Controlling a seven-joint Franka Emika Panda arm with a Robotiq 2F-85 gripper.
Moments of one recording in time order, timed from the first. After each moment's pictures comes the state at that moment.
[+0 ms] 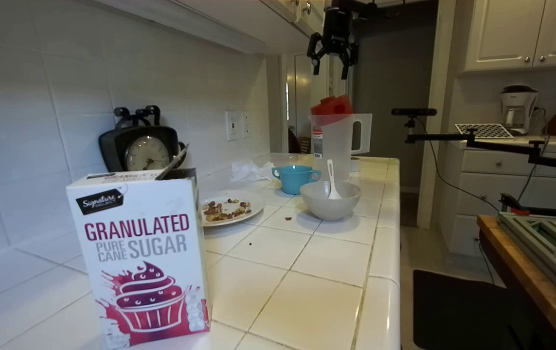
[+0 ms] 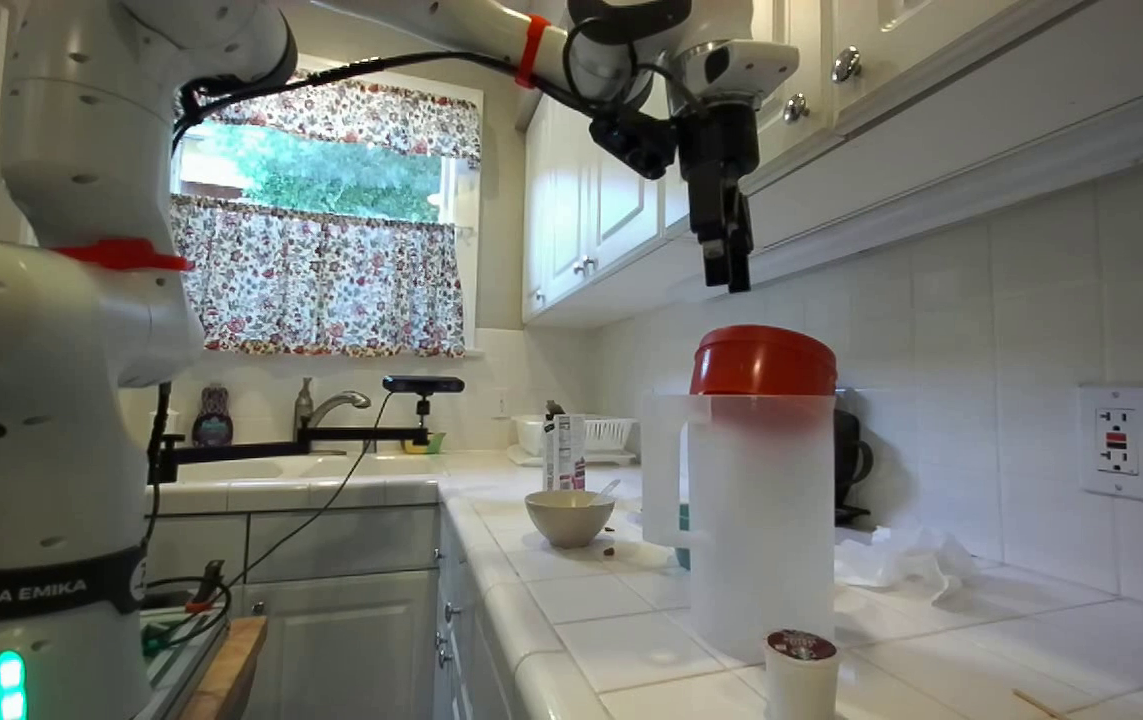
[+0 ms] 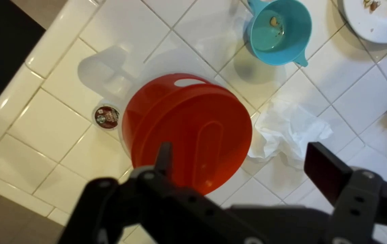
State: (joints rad) arm -0.23 -0.02 -0.14 -1.82 0.06 1.92 0.51
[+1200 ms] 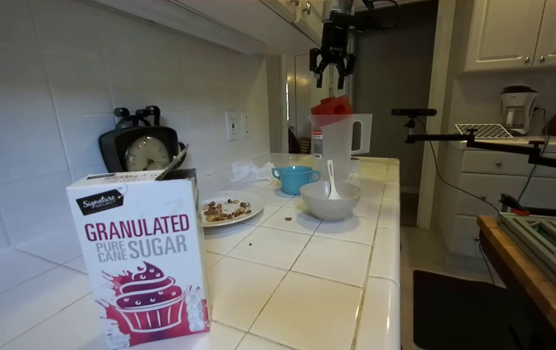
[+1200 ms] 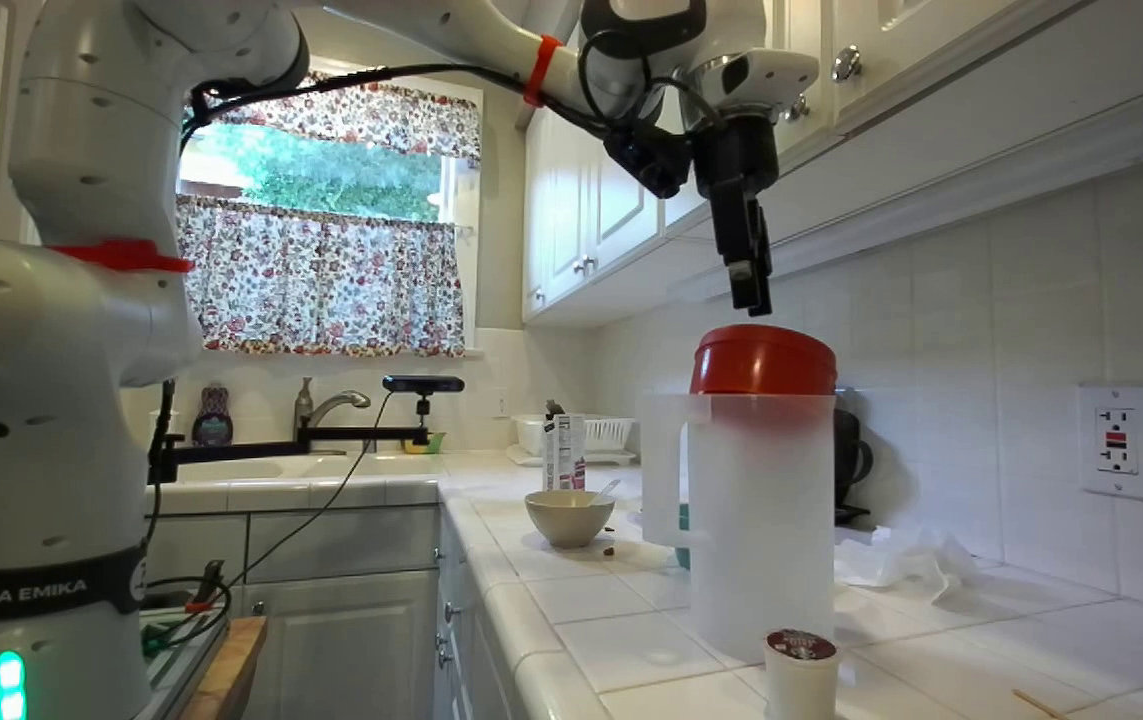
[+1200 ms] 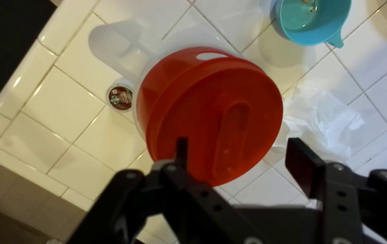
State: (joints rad) arm -0.20 0.02 -0.17 -1.82 -0.02 1.97 0.52
